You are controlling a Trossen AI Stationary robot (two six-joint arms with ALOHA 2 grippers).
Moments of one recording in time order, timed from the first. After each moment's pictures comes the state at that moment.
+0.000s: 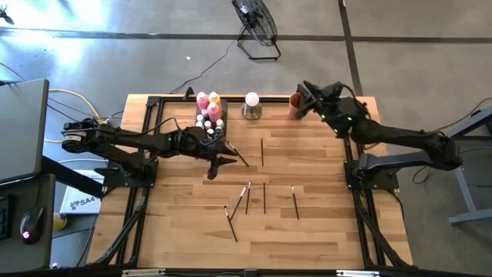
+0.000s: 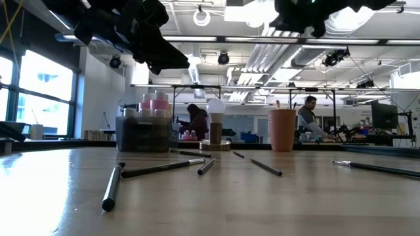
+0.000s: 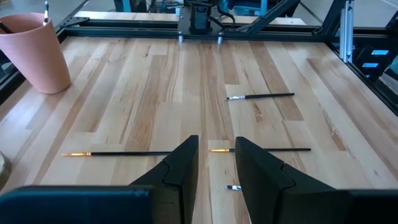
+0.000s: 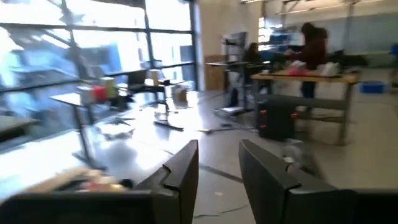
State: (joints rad) left arm 0.10 1.24 0.65 0.27 0.14 0.03; right arm -0.36 1.02 0.75 0.38 0.60 0.03
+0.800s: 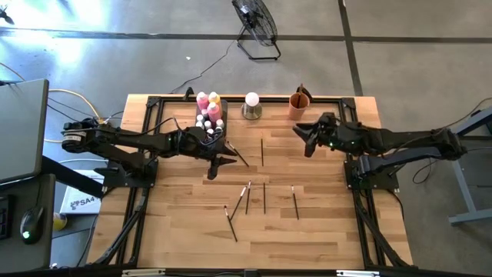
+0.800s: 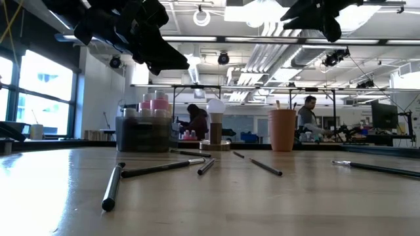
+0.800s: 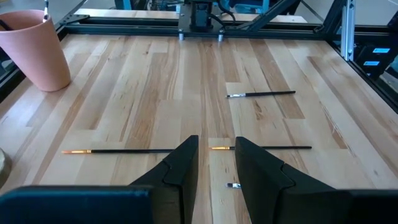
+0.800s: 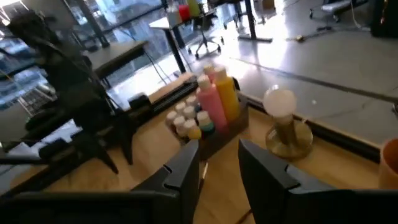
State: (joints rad) left arm 0.10 1.24 0.65 0.26 0.14 0.02; right arm 0.00 0.84 0.75 -0.15 0.49 0.49
